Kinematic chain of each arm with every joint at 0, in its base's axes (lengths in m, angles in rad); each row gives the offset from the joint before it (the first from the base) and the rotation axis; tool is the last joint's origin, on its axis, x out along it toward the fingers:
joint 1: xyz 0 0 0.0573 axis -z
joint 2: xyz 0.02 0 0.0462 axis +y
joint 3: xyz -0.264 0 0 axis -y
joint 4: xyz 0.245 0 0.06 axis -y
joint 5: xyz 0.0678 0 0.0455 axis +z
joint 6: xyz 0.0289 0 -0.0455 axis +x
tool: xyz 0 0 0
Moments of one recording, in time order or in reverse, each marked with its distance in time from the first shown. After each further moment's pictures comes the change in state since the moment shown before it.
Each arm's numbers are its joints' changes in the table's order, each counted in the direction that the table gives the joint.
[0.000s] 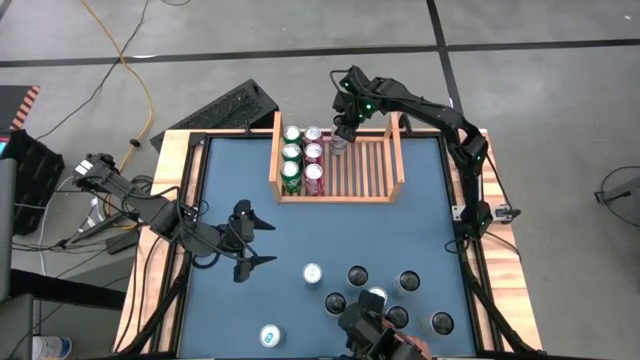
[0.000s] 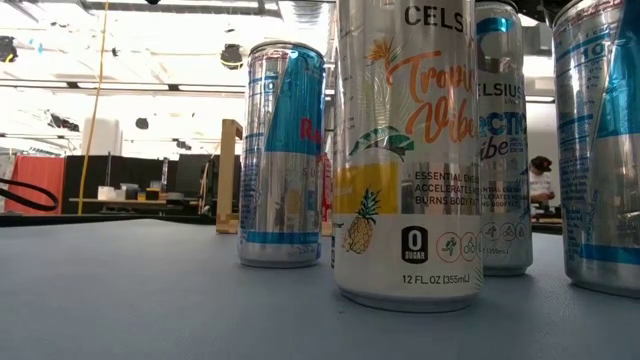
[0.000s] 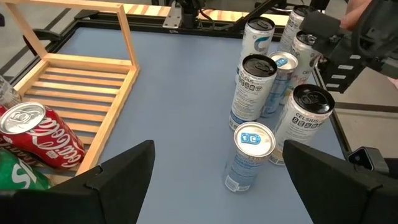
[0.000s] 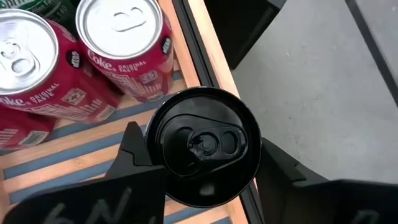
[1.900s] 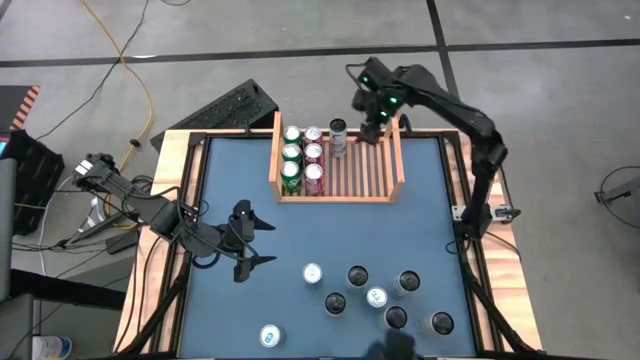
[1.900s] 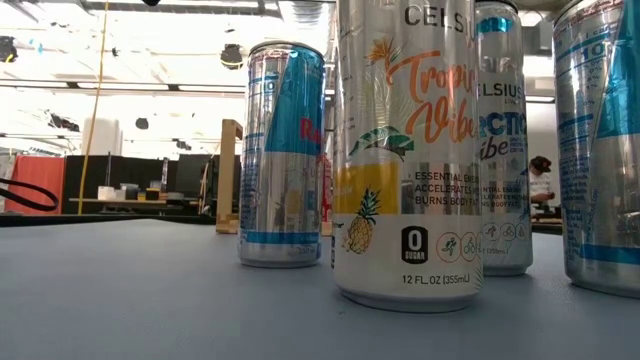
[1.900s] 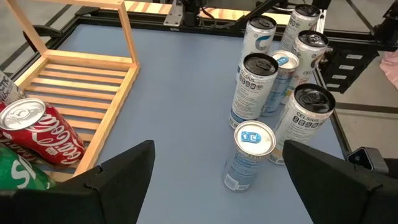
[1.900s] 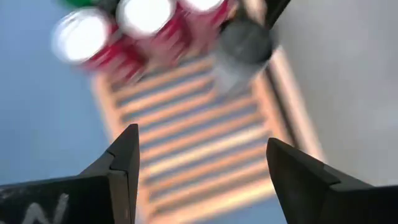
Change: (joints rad) left arm 0.000 0.000 0.000 -0.007 0.000 -0.014; right arm -0.060 -0.183 0.137 -0.462 0.073 0.117
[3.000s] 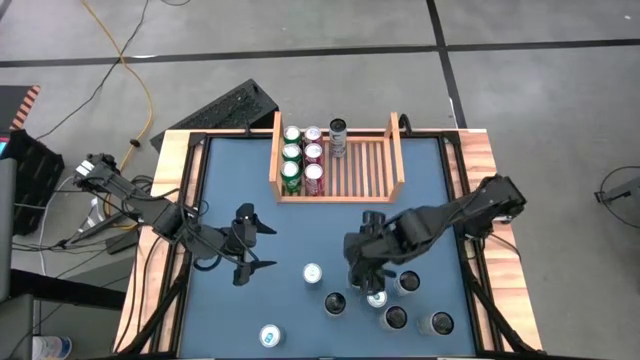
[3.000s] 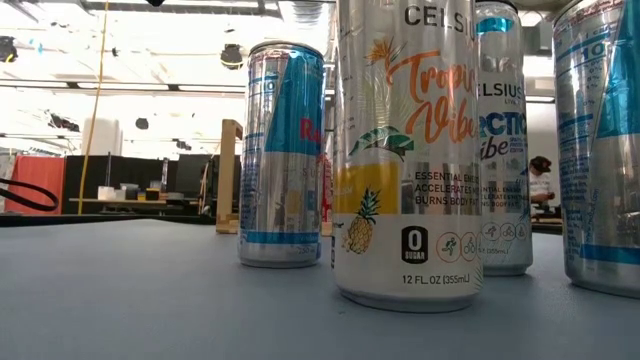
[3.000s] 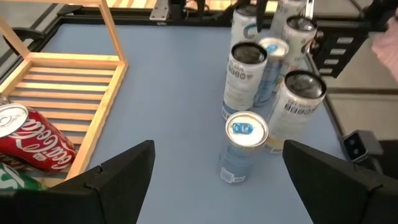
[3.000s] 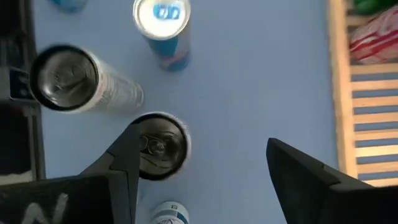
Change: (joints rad) left arm 0.000 0.020 0.000 0.004 -0.046 0.047; right arm -1.052 -0.100 -0.215 0.072 -0.348 0.705
